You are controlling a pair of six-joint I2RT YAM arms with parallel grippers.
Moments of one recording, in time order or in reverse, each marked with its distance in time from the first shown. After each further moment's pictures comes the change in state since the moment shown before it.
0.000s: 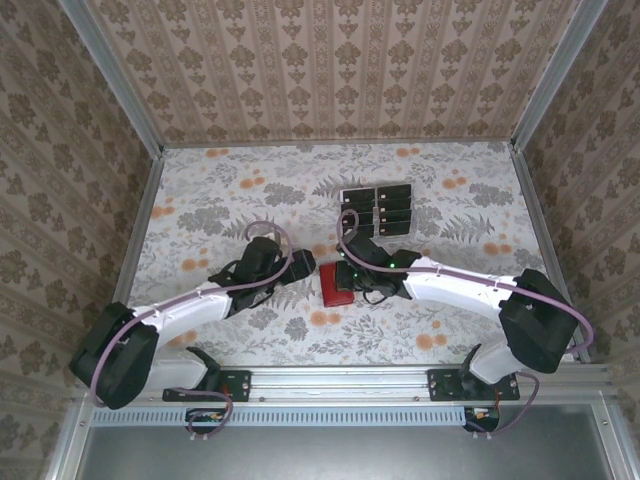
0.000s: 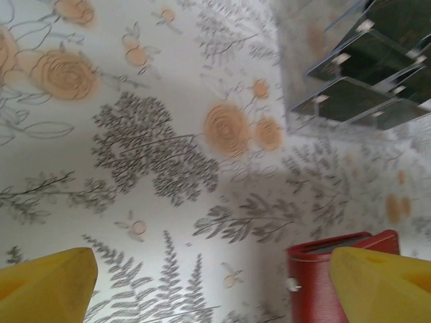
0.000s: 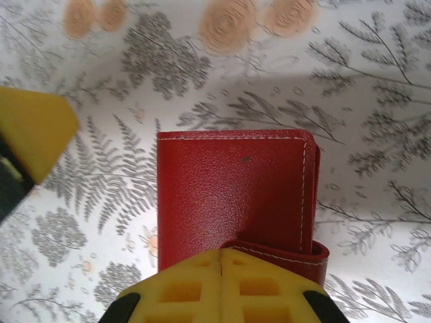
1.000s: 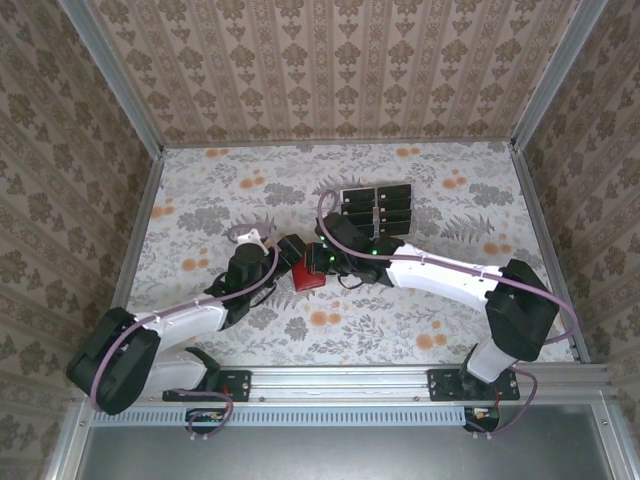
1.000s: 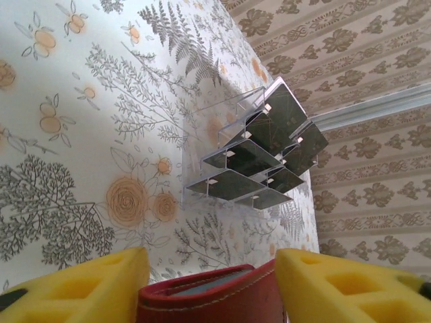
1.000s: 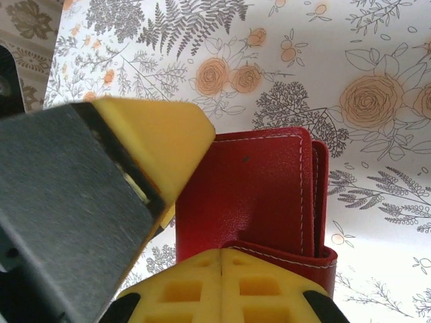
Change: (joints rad) left arm 0.023 -0.004 -0.137 0.470 -0.008 -0.260; right arm 0.035 0.111 0.191 0.060 -0.044 0.022
